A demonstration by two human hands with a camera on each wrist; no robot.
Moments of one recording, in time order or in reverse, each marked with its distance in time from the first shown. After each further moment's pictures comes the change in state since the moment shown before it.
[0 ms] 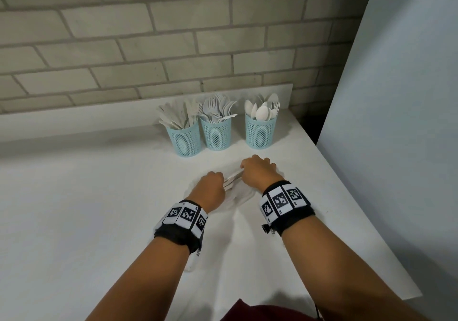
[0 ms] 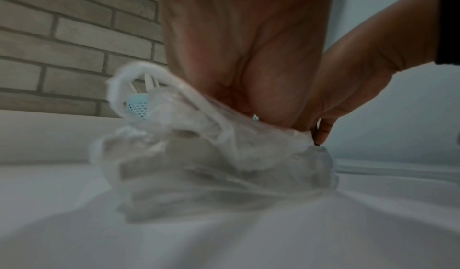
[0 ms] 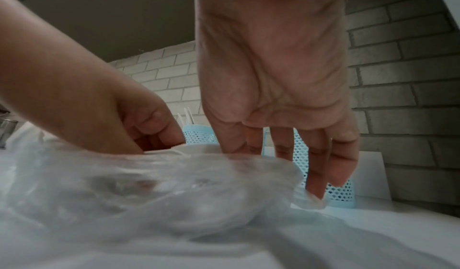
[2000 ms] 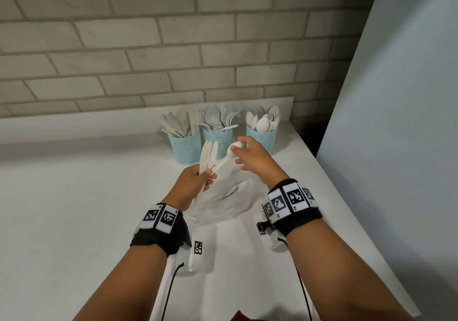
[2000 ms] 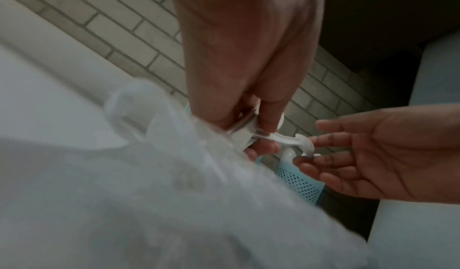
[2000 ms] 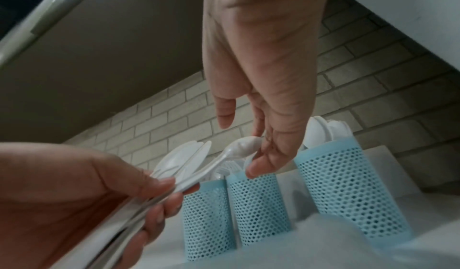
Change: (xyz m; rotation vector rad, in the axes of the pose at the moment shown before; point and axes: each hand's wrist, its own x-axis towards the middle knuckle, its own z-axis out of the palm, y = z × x) left_hand -0.011 -0.013 -0.044 -1.162 0.122 -0.242; right_hand -0.007 -0.012 -0.048 0.992 0.130 -0.101
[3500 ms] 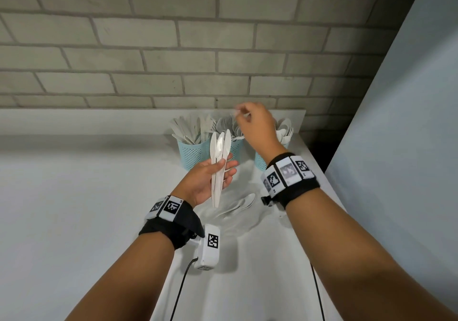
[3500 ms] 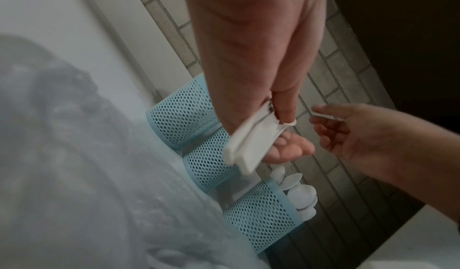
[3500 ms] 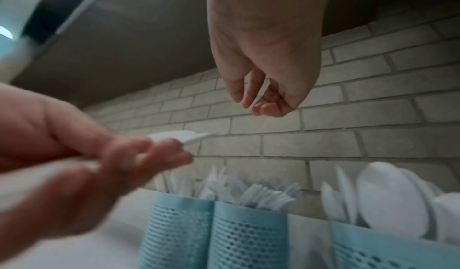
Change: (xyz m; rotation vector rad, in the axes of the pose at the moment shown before) left_hand 0.024 0.027 -0.003 -0.704 -0.250 -0.156; right_hand 0.066 -0.057 0.001 -0.309 0.274 -0.505
